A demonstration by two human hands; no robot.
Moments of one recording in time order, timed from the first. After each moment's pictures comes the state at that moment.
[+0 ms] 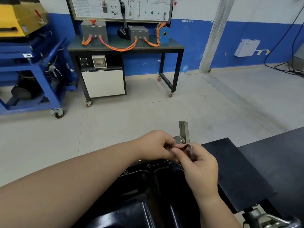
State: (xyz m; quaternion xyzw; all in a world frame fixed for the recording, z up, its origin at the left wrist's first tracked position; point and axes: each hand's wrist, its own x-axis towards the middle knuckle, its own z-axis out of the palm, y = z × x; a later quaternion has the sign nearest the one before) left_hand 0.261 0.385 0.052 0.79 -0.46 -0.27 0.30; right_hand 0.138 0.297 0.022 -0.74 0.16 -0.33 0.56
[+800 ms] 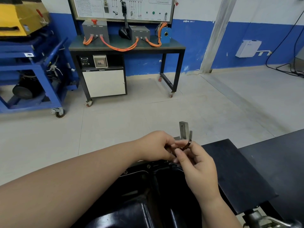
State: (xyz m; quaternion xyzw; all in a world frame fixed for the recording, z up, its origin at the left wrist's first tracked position) left_hand 0.262 0.382 0.049 0.79 -0.45 -0.28 0.31; right_hand 0.135 0.294 0.024 -0.75 0.12 -0.30 0.58
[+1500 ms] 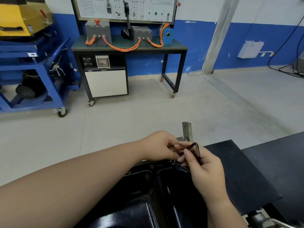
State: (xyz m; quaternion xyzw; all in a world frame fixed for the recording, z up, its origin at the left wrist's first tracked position) left_hand 0.261 0.383 0.049 0.79 -0.44 -0.29 0.33; right_hand 0.134 0.290 0.025 -0.74 0.11 -0.28 0.60
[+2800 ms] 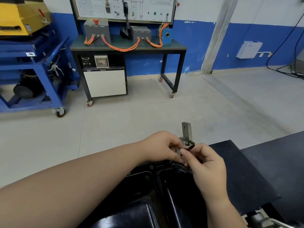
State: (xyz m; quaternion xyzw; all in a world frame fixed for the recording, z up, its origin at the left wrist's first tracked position) left_hand 0.260 0.380 0.047 0.76 -0.43 -0.31 0.38; right_hand 0.134 0.290 0.026 -0.71 0.18 -0.30 0.61
